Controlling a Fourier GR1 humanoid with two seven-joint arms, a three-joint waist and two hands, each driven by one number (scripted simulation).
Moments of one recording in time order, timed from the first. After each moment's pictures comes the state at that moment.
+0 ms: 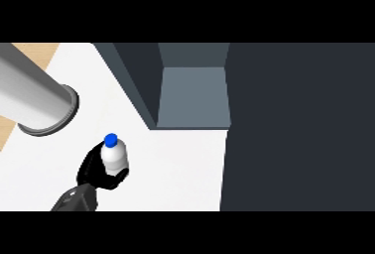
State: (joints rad) left arm -0.38 0.14 0.30 -0.35 0.16 -0.56 -0.67; right arm 0.65 -0.07 0.30 -2.19 -0.20 0.16 -0.22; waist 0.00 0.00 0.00
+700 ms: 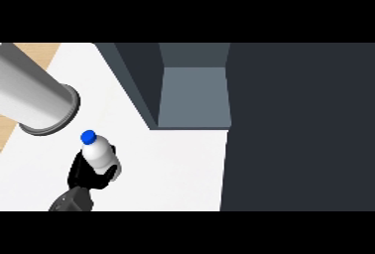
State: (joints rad) left arm -0.31 0.13 0.35 -0.51 0.32 -0.57 -0.58; right arm 0.62 -0.09 0.27 -2.15 -0.22 0.17 -0.22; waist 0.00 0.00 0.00
